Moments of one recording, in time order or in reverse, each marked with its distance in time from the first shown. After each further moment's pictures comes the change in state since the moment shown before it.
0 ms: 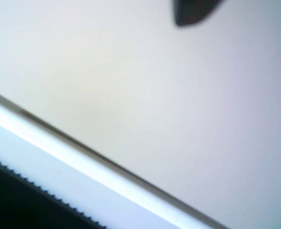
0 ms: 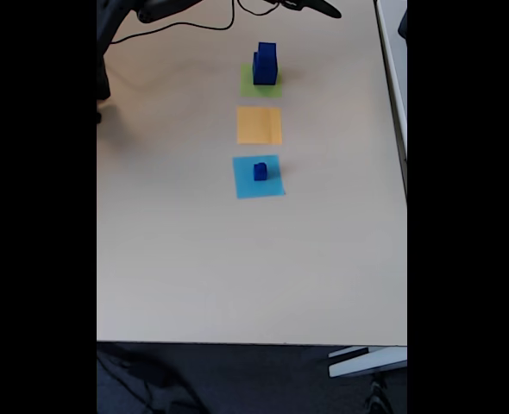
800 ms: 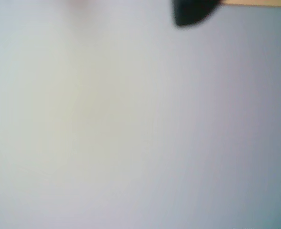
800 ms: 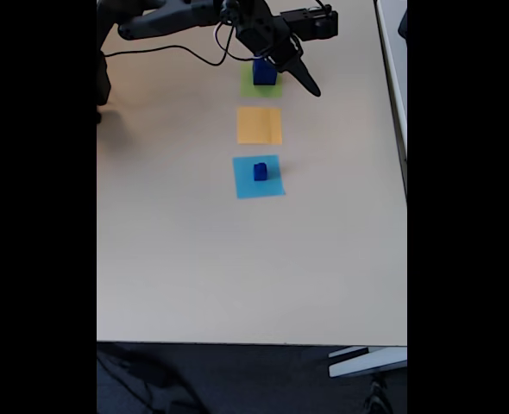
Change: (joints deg) arm 19.4 4.3 4.8 18.6 1.2
